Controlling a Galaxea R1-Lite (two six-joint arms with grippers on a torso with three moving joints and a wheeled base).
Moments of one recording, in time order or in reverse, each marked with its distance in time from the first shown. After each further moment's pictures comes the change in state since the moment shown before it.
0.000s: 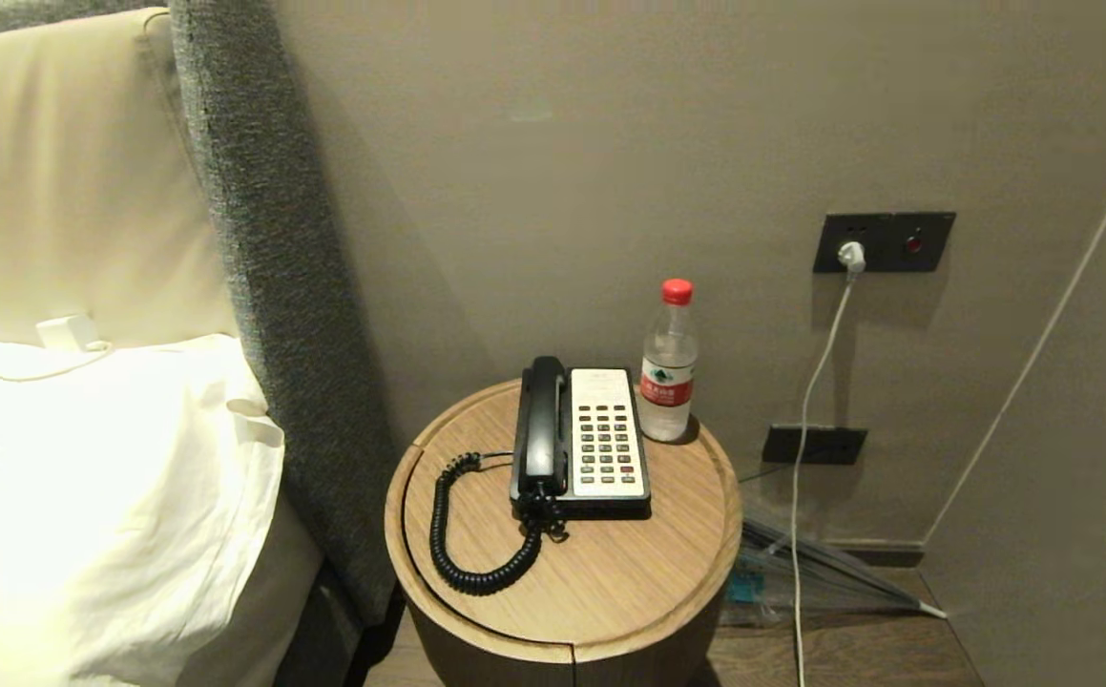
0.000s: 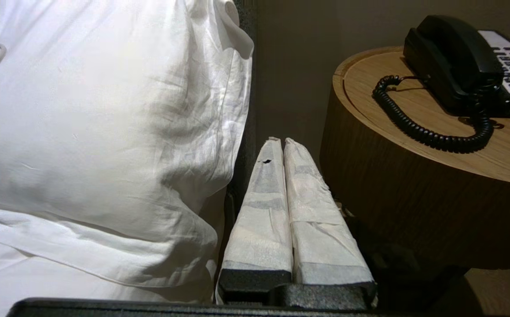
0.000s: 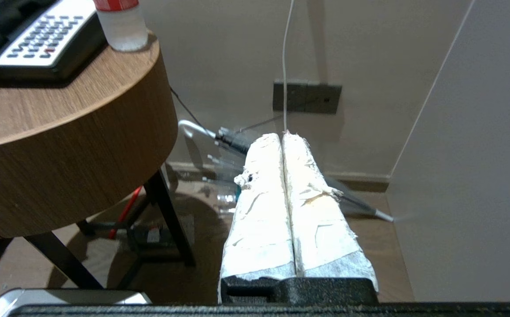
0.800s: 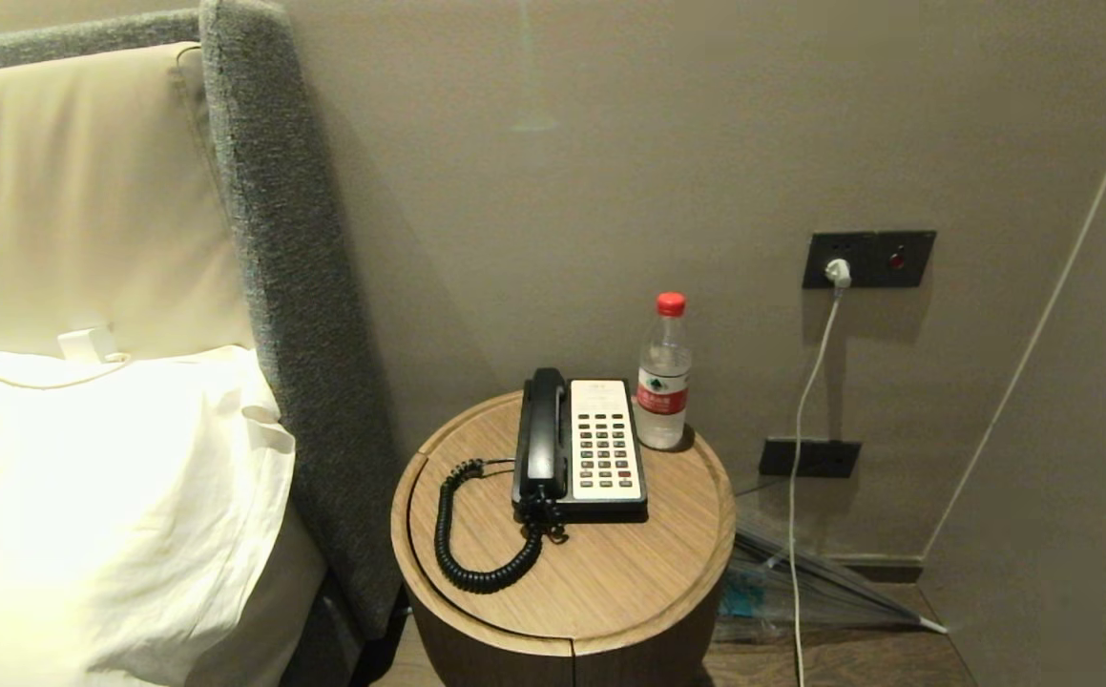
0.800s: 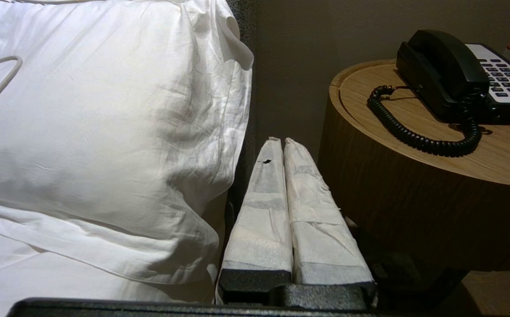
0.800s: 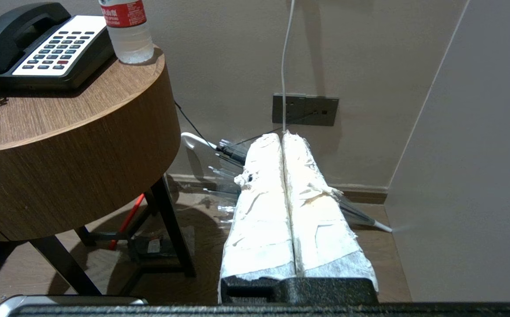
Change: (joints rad) left arm 0.000 0.000 0.000 0.000 -0.001 0.003; right arm 0.000 0.000 0.000 0.000 0.000 0.000
